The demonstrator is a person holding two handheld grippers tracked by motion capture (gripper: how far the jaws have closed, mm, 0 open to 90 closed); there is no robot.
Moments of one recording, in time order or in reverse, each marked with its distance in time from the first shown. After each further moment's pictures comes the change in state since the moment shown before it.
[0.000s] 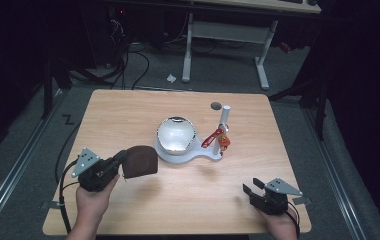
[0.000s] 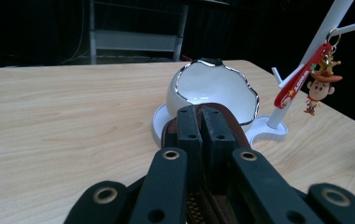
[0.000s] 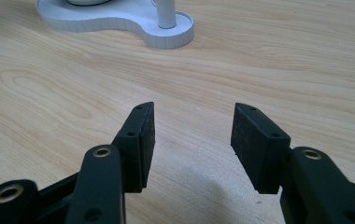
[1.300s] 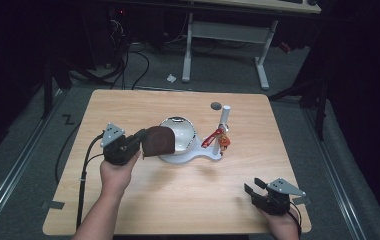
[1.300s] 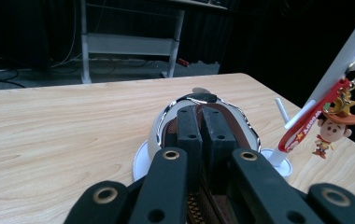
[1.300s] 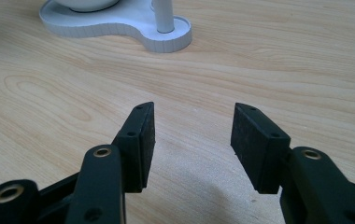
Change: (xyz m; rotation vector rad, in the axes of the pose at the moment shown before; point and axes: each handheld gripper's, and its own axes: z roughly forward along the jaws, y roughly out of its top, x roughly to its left) left arm -0.013 0.038 0.071 0.008 0.007 -0.002; right arm -0.005 -0.001 -0.003 -0.017 0.012 0.016
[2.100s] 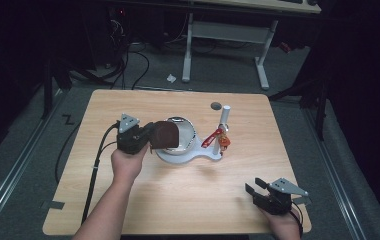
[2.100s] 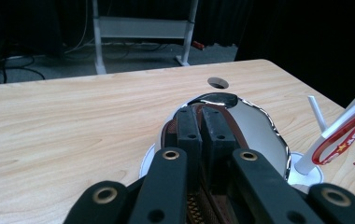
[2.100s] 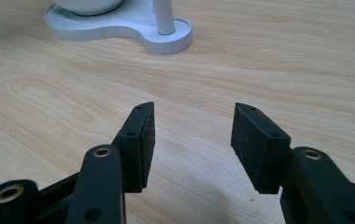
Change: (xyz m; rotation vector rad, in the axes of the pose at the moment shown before) left arm -0.005 0.008 0.041 0.086 0.060 0.012; right arm -0.004 0.000 -0.002 -0.005 0.023 0.010
